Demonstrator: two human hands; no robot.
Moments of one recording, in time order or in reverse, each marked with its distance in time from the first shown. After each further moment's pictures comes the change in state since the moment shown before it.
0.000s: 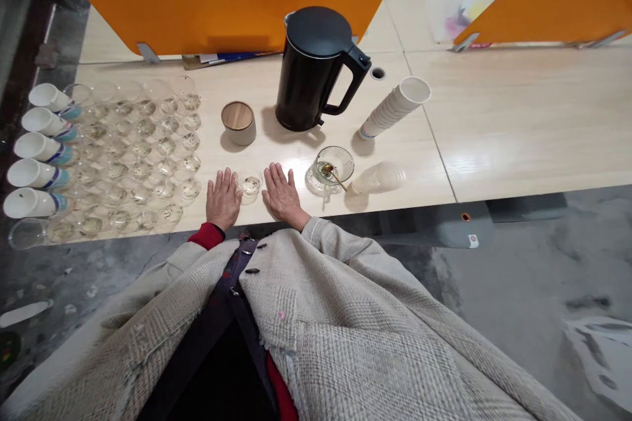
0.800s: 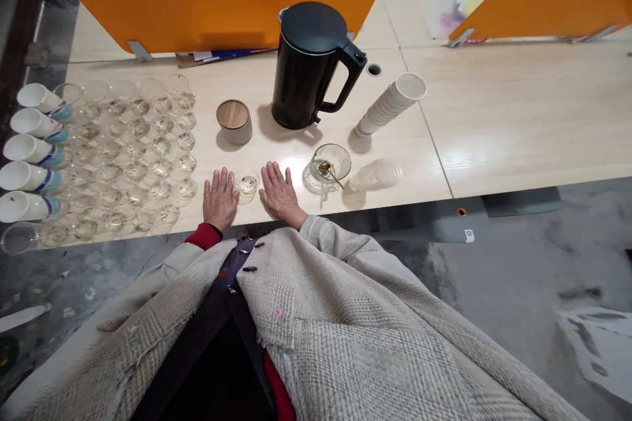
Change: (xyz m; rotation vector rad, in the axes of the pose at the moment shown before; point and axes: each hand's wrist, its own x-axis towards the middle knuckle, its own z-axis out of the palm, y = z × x) left_hand 0.001 -0.002 0.002 -0.077 0.020 0.003; right_hand 0.000 0.000 -0.003 0.011 -0.013 0.008
